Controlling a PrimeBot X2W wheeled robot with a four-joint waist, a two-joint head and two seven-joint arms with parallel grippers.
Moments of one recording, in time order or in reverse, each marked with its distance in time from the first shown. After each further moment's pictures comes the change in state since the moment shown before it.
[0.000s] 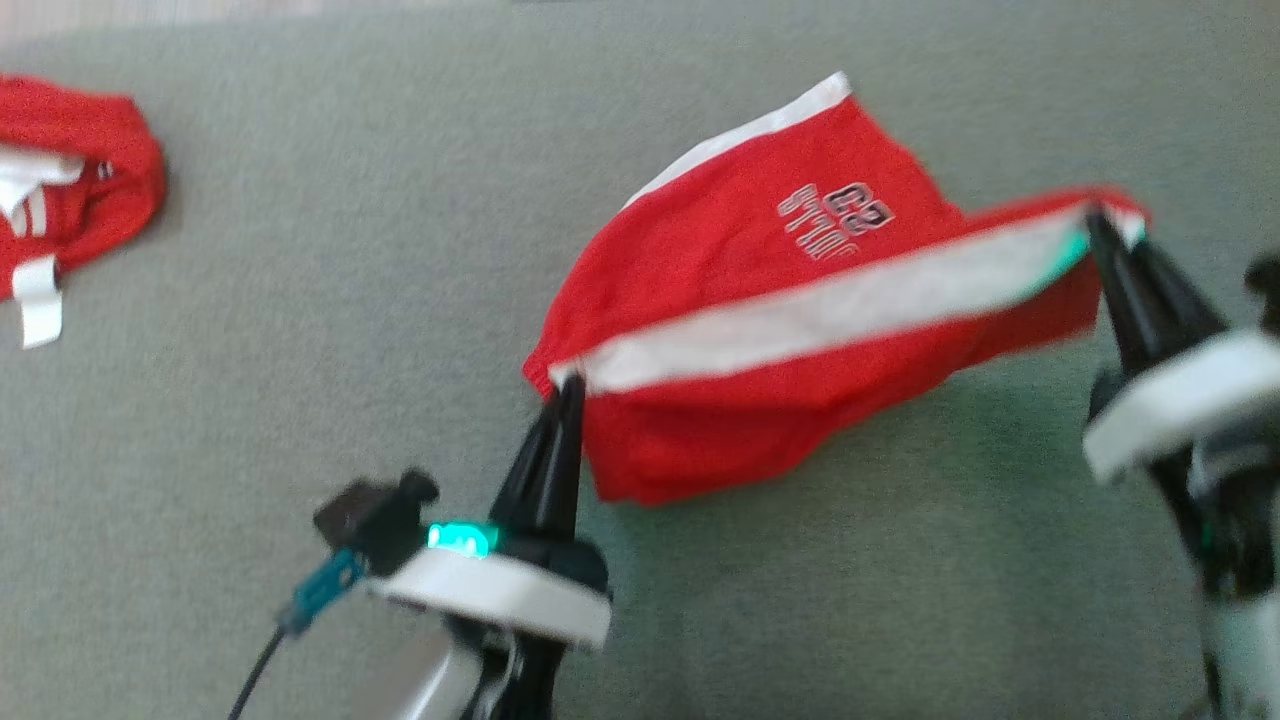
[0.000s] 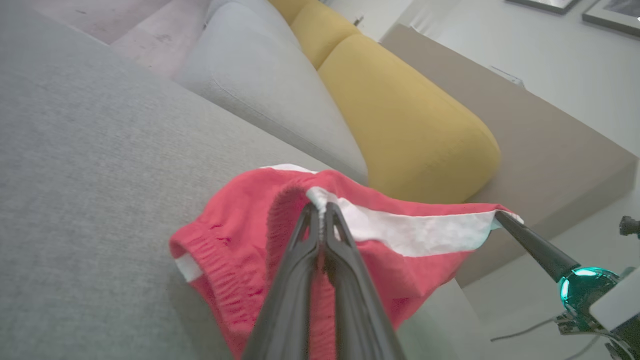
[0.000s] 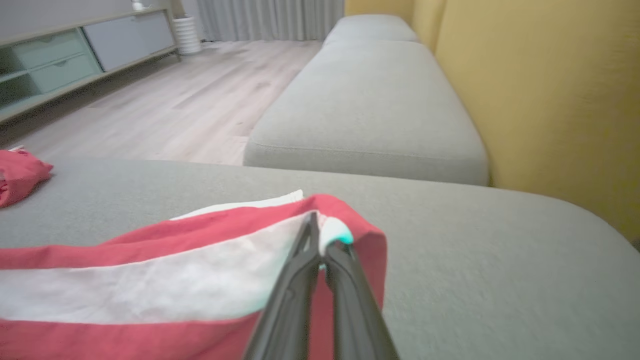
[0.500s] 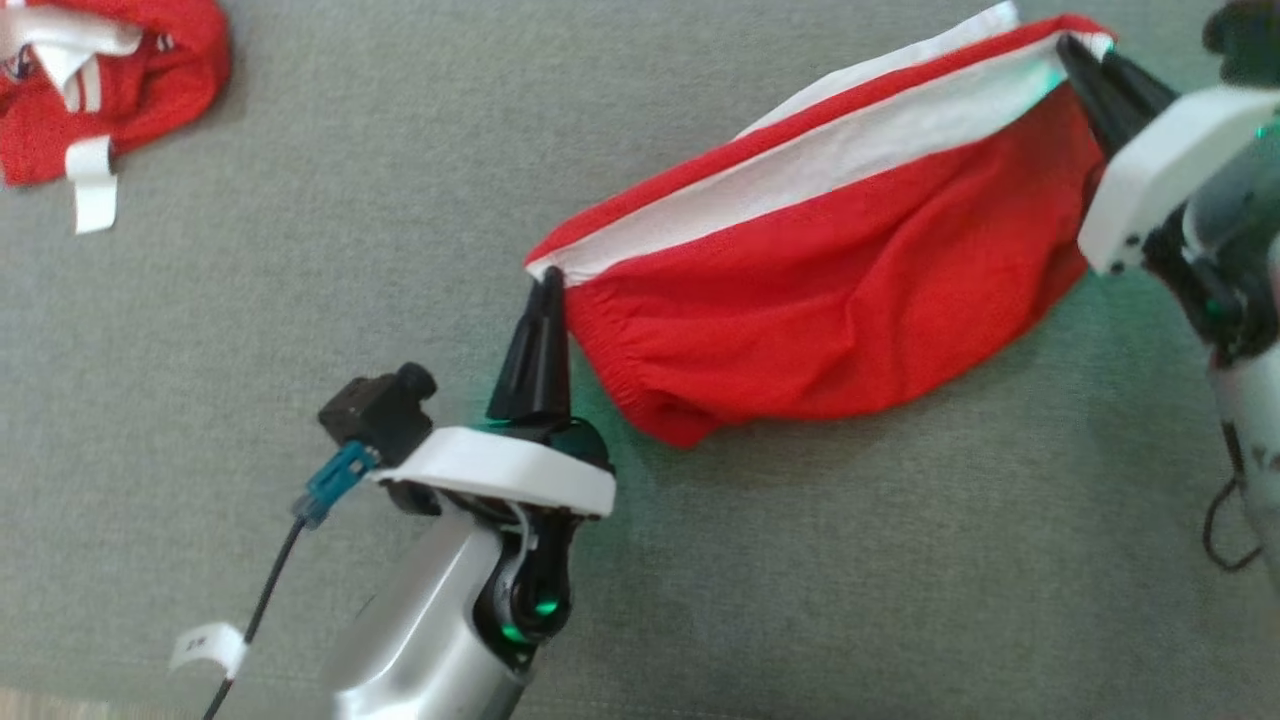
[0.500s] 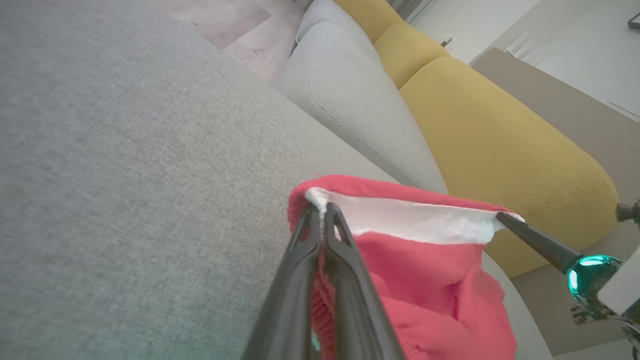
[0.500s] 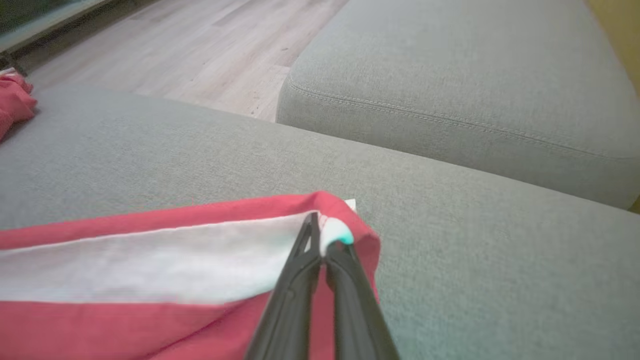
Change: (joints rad) left arm -0.265 -0.083 0.003 0.272 -0.106 0.044 -0.105; right arm -0.525 -0.171 0.234 0.483 0.137 0.000 0.067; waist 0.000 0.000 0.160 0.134
